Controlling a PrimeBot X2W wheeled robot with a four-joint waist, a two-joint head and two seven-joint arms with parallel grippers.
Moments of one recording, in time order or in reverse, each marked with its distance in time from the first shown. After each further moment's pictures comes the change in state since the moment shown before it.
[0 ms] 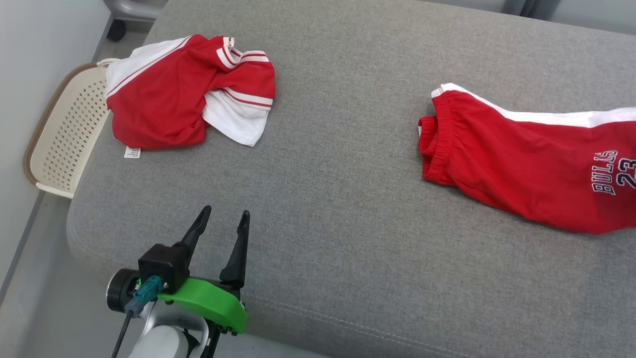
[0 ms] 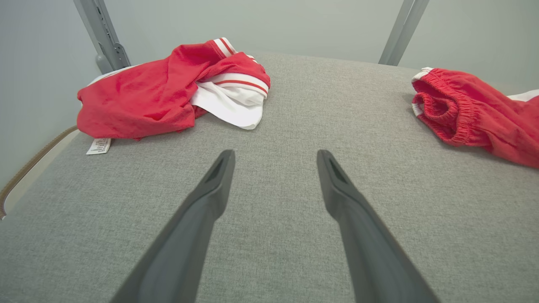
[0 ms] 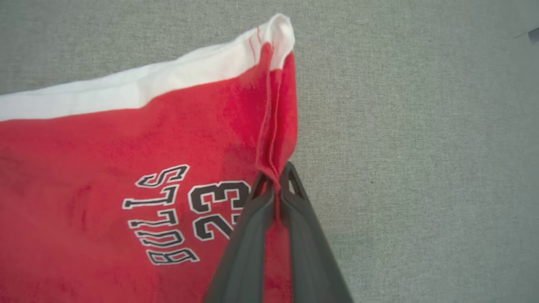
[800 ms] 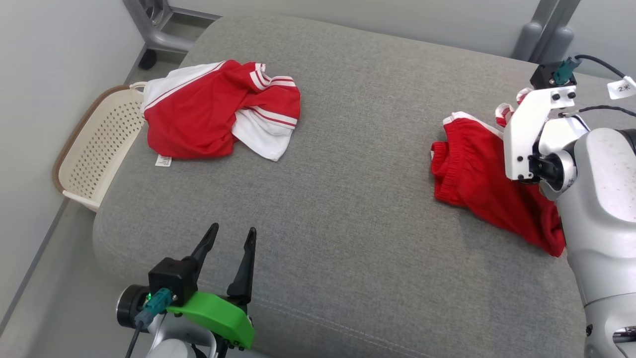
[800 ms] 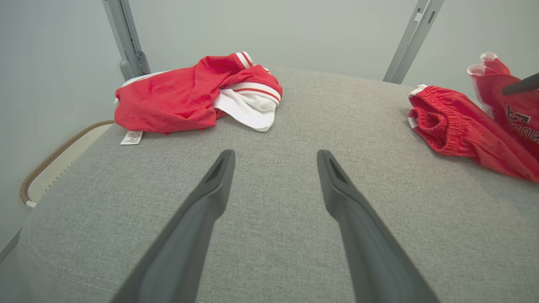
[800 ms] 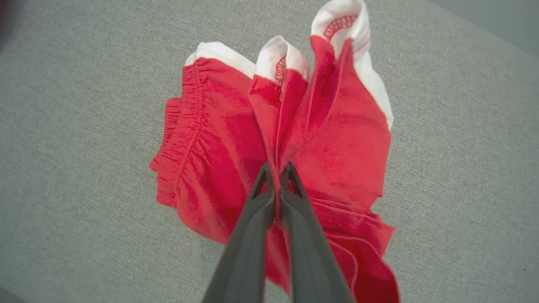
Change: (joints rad) left arm 0.034 -0.007 -0.028 0.021 -0.022 0.007 -0.004; right arm -0.059 0.179 0.357 -0.019 0.181 0.000 0.097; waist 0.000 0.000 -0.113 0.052
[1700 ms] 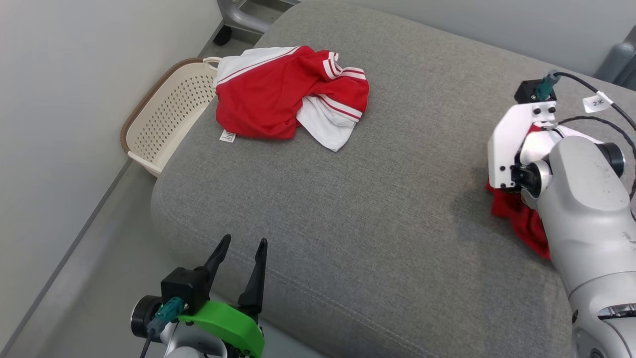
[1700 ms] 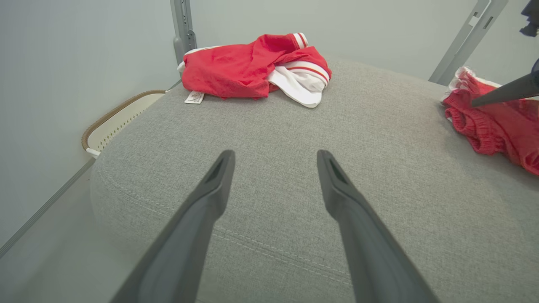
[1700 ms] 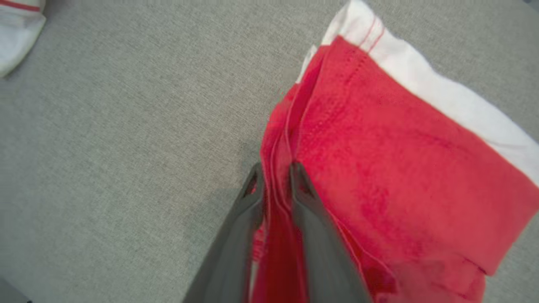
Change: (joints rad) left arm 0.010 -0.034 -0.030 0.049 -0.023 -0.008 -0.031; right arm -0.099 0.040 -0.020 0.318 -0.067 0.000 -0.174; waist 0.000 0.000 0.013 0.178
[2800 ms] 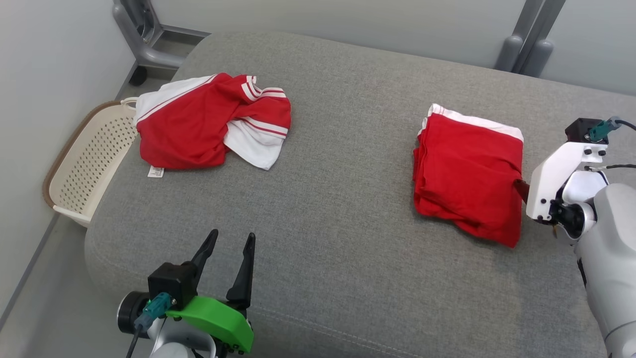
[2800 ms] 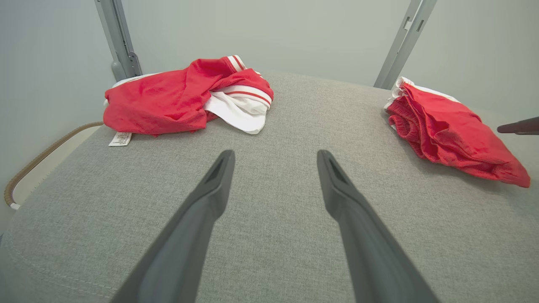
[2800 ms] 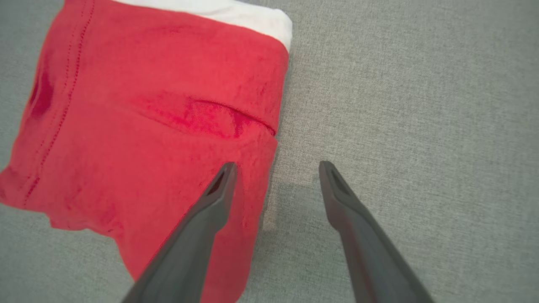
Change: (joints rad) left arm -0.009 0.037 0.009 -0.021 -0.014 0.020 0.009; right arm 0.181 -0.113 -0.007 -0.080 0.221 0.000 -0.159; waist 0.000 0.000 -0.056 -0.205
